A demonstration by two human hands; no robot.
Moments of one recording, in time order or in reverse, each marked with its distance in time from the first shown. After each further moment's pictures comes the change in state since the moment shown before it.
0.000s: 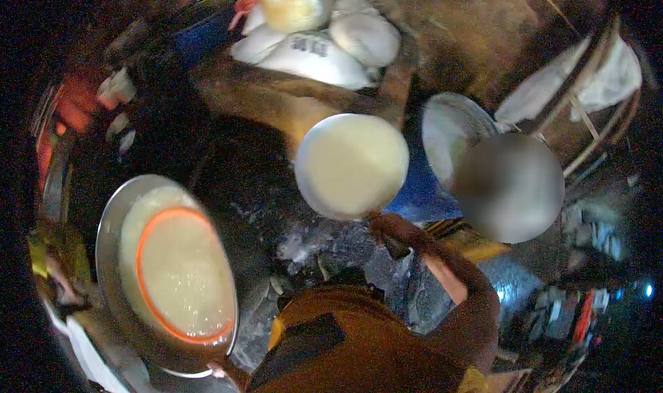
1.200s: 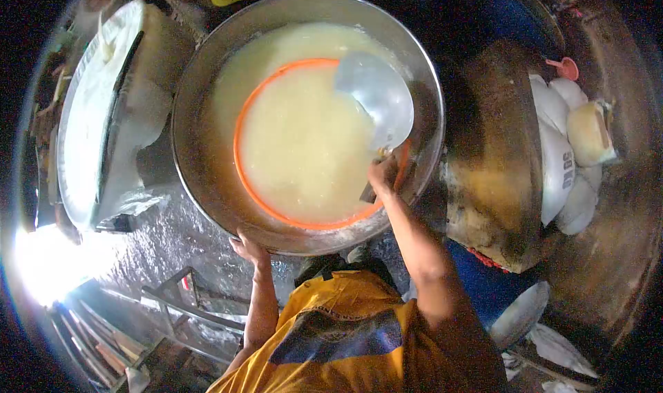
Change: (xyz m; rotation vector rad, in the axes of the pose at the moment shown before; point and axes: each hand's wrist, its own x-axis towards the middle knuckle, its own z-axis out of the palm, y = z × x) left_hand -0.017 -0.023 -0.031 -0.857 0.182 -0.412; right_hand 0.419 0.023 0.440 -0.723 0.418 -0.306
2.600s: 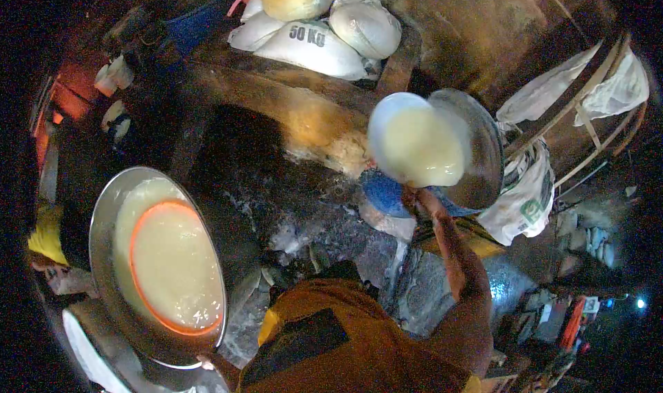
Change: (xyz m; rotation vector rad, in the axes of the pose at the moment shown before) left_hand 0.020 -0.006 0.033 0.737 -0.102 0.354; right_hand -0.240 0.315 -0.593 2.343 0.056 0.914
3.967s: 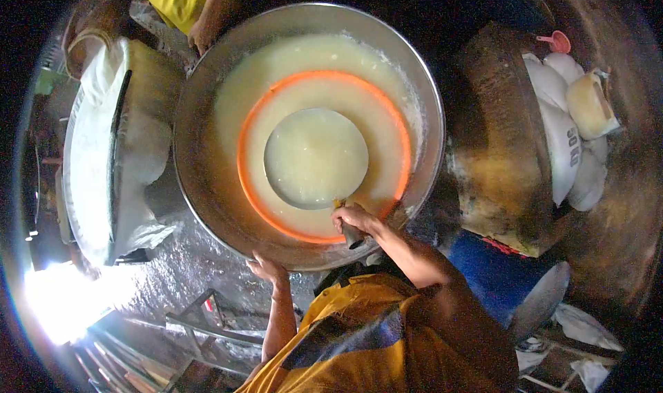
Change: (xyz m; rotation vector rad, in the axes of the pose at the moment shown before) left_hand -0.024 0.000 -0.033 -0.930 0.114 -0.313; right_hand 0.364 0.592 -0.031 -1.783 -0.073 0.953
